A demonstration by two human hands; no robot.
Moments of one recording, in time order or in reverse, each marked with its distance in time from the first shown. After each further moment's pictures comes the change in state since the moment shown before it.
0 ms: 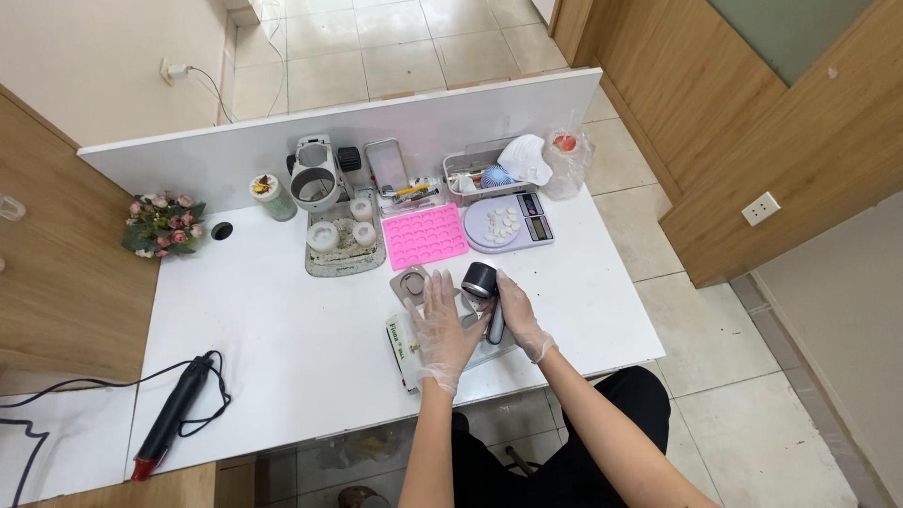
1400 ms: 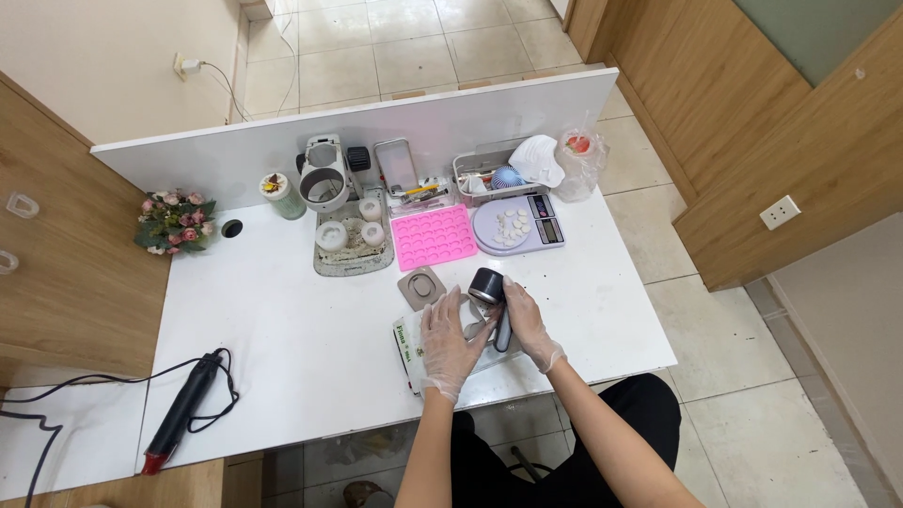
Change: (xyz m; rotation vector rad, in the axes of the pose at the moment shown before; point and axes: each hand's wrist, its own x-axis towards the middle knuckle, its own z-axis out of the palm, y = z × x) left_hand -0.013 -0.016 0.009 -0.170 0.134 0.130; right_hand 0.000 0.009 0.001 -0.075 0.041 0.014
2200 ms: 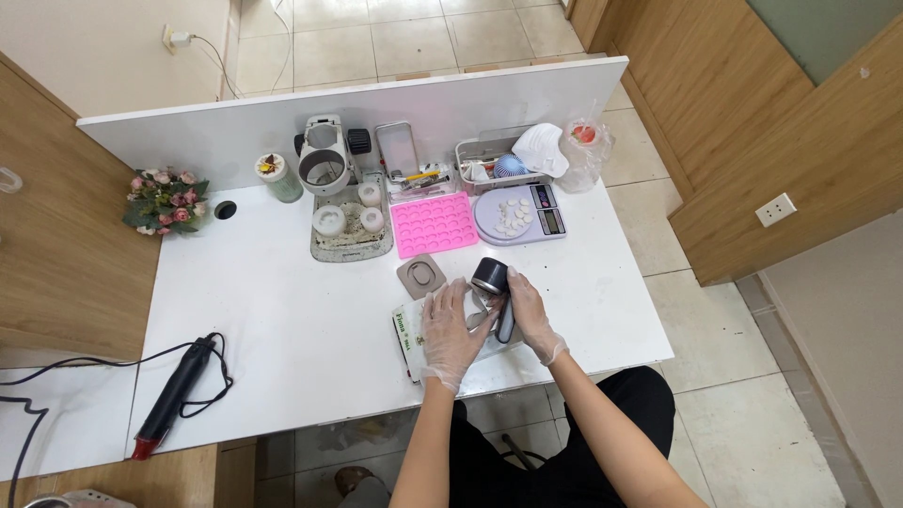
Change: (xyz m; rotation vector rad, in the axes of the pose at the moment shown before) left_hand 0.000 -0.001 0.004 0.049 -0.048 -0.027; right_hand -0.008 -0.010 -0.001 0.089 -0.039 -0.001
